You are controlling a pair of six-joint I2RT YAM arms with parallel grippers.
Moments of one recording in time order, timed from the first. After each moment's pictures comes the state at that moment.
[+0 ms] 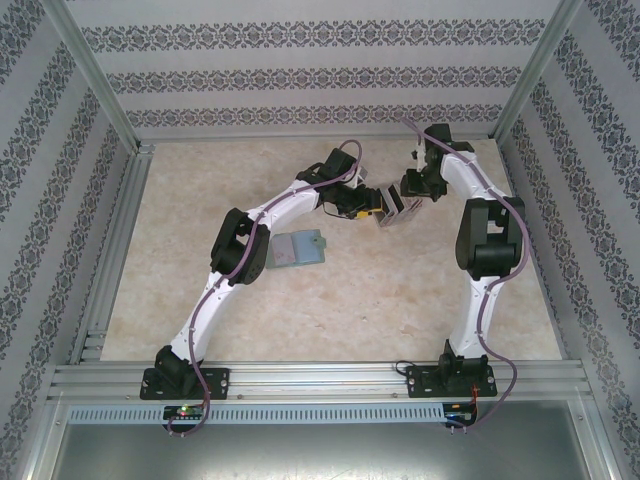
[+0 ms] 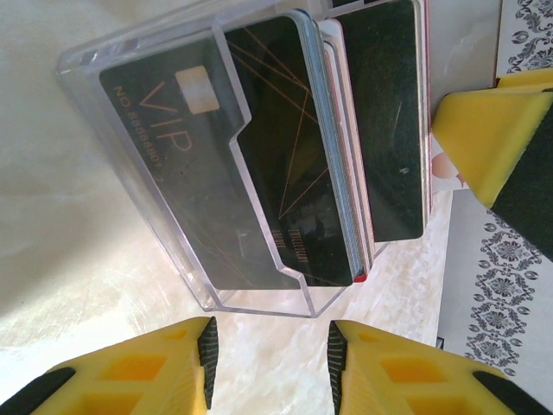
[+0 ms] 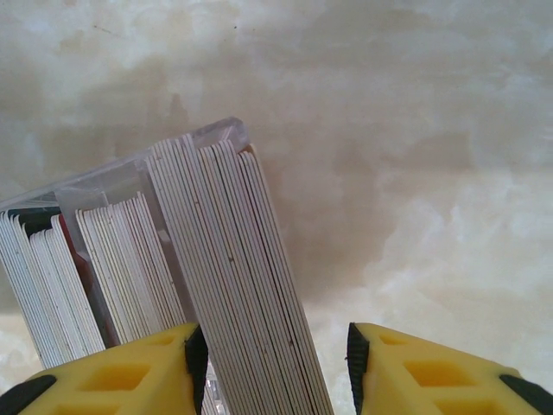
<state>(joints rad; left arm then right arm) -0.58 2.56 2.25 -0.53 0.62 -0.80 0.00 2.11 1.76 -0.89 -0.12 0.07</state>
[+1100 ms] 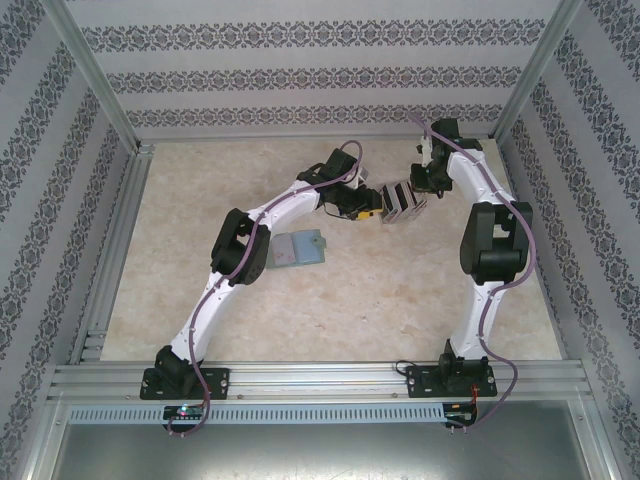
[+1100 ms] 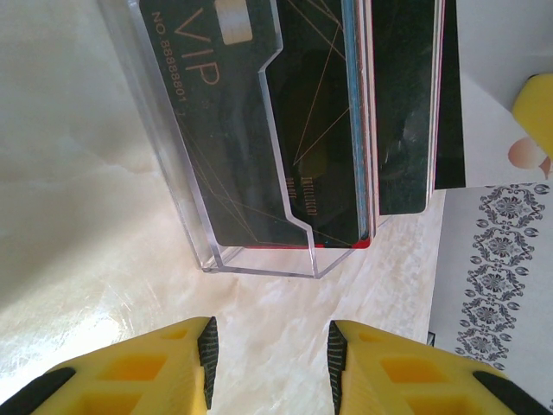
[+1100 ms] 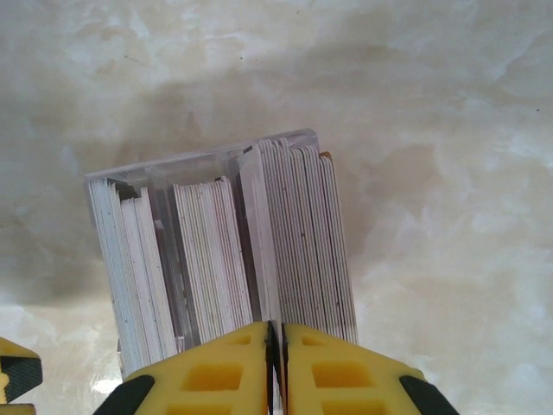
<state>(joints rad) -0.59 2.56 2.25 -0.53 0.63 -0.82 -0.01 2.05 1.76 -0.90 -0.14 0.06</state>
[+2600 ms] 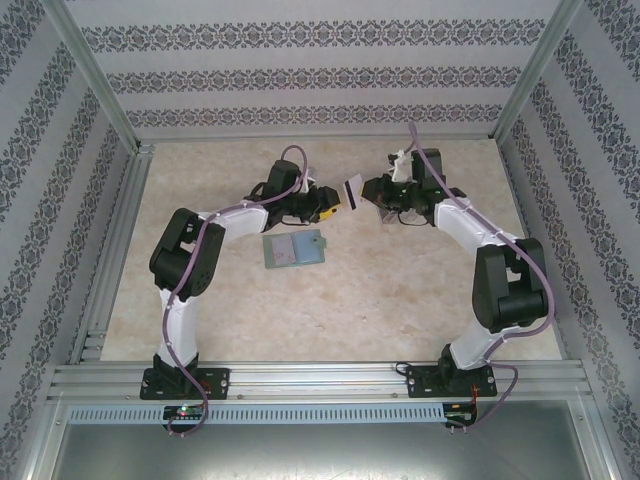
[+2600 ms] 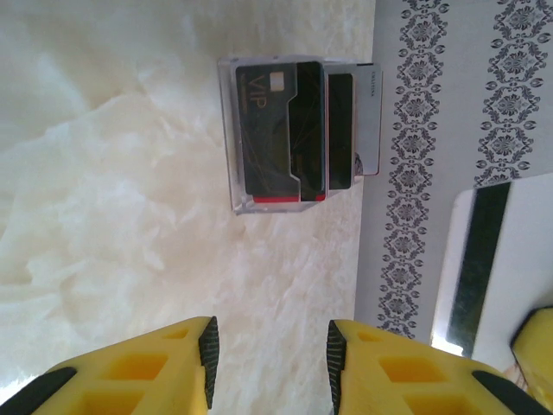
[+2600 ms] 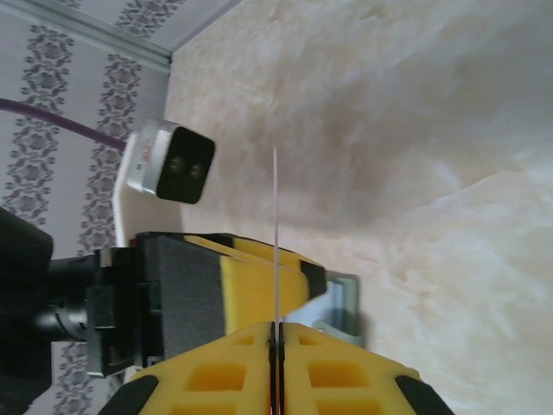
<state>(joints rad) -0.44 2.05 1.34 0.16 0.66 -1.06 0.17 1.67 1.14 -0.13 -0.73 0.64</state>
